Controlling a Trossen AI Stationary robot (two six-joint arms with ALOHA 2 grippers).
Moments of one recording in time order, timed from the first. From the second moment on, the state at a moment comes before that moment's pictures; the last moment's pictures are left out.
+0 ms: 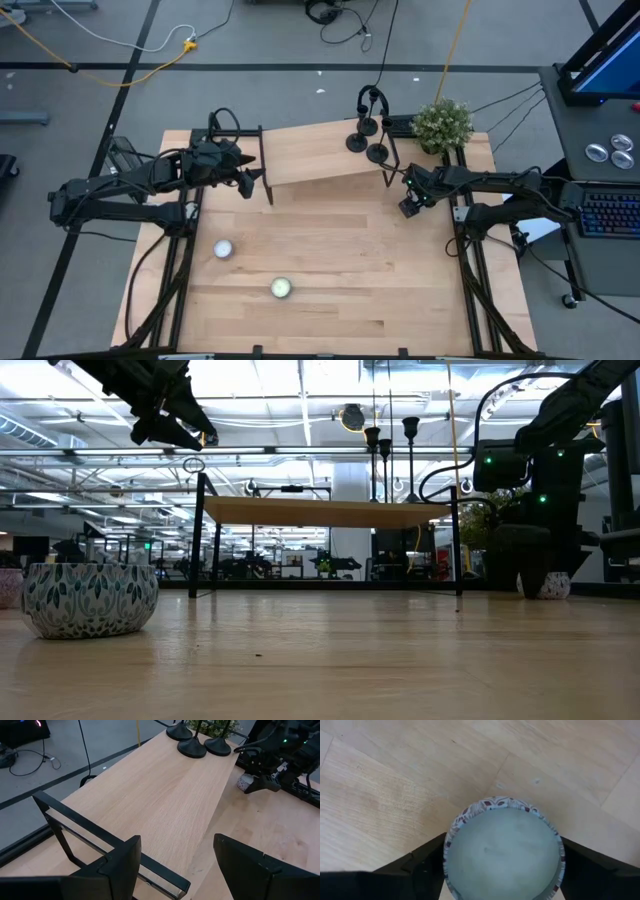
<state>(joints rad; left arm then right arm) 0.27 0.83 0.79 -0.46 -0.23 -0.35 -0.51 1.20 0.48 -0.73 0.12 0.52</state>
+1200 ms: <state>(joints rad) 0.21 0.83 0.79 -0.46 -0.18 -0.40 -0.26 1.09 0.51 -0.78 -0.03 0.78</state>
